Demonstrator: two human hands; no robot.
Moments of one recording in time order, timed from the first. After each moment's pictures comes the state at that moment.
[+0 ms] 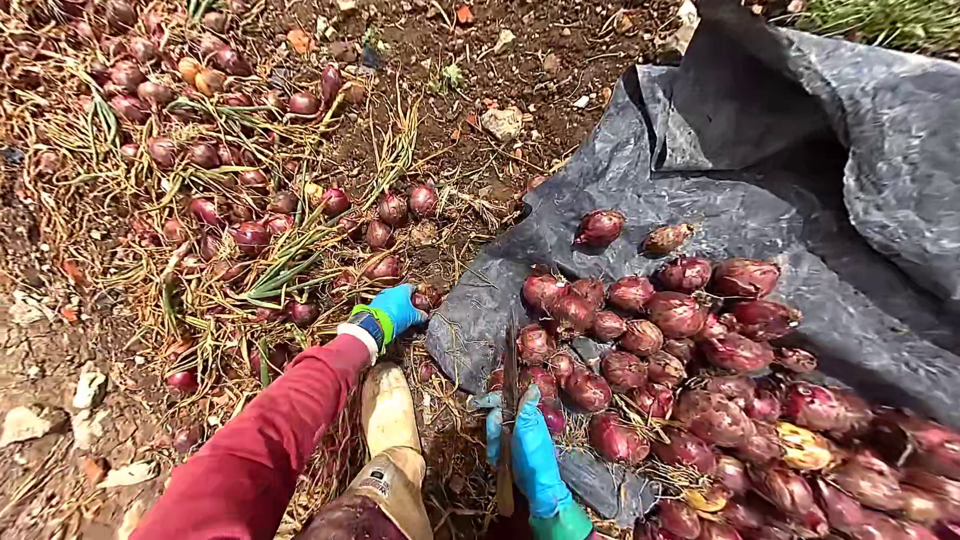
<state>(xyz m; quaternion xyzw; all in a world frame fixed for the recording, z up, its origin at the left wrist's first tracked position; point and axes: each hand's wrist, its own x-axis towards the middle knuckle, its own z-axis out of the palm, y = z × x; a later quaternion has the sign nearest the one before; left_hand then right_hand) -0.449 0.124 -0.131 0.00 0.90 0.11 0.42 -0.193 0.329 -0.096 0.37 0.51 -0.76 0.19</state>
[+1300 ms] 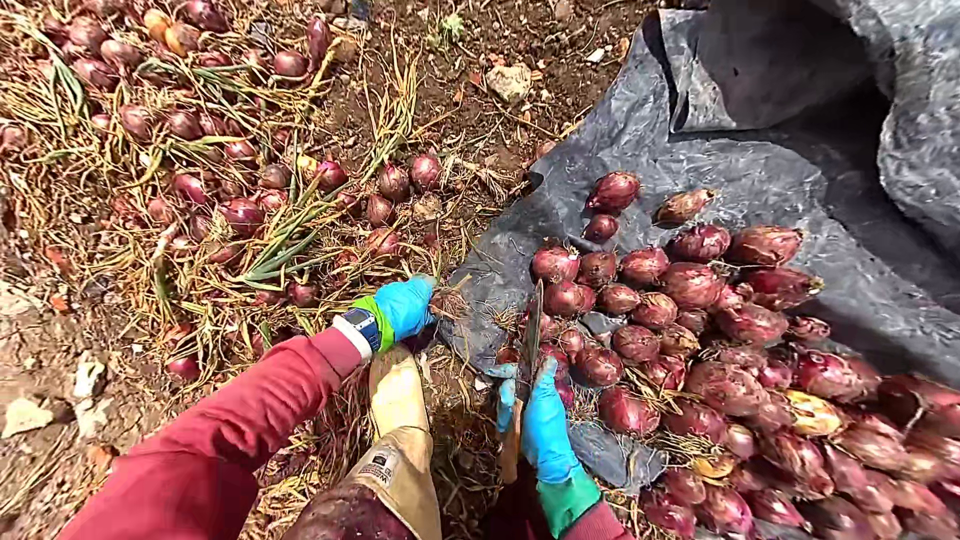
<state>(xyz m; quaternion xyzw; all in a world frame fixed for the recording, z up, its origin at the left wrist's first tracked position) -0.419 0.124 -0.085 0.24 0.88 0.02 0.41 -0.200 0.320 -0.098 0.43 0.47 -0.76 0.15</state>
